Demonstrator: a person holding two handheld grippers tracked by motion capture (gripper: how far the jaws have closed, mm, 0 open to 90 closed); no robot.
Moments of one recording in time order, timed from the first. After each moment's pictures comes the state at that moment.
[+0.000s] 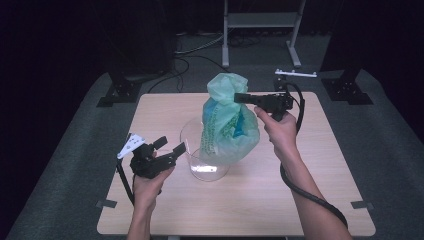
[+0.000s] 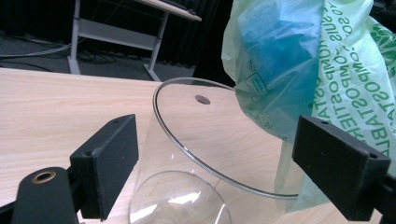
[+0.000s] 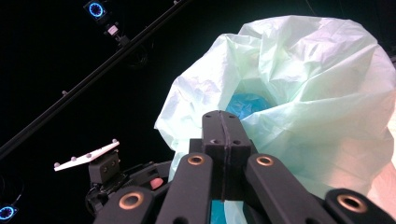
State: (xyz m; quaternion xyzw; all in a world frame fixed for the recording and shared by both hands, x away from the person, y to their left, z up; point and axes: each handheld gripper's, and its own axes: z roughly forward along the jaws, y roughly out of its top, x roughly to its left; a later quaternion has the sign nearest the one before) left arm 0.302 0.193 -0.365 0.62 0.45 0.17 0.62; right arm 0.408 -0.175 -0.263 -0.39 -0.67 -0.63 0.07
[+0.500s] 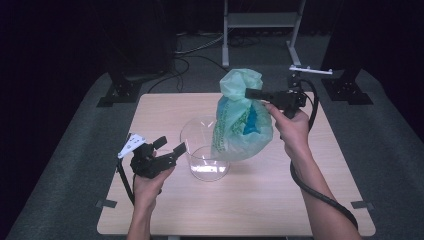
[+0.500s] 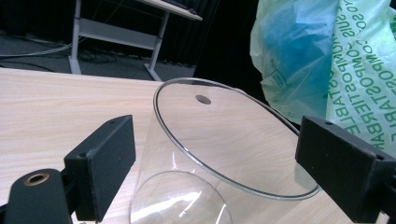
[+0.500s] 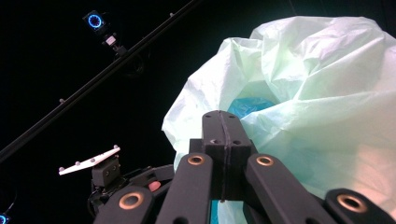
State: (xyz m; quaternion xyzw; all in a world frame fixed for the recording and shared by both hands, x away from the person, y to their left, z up) left arm 0.302 0.191 -0.365 0.62 0.45 0.17 0.62; right arm 0.401 -0.201 -0.250 -0.39 -0.66 -0.64 0.05
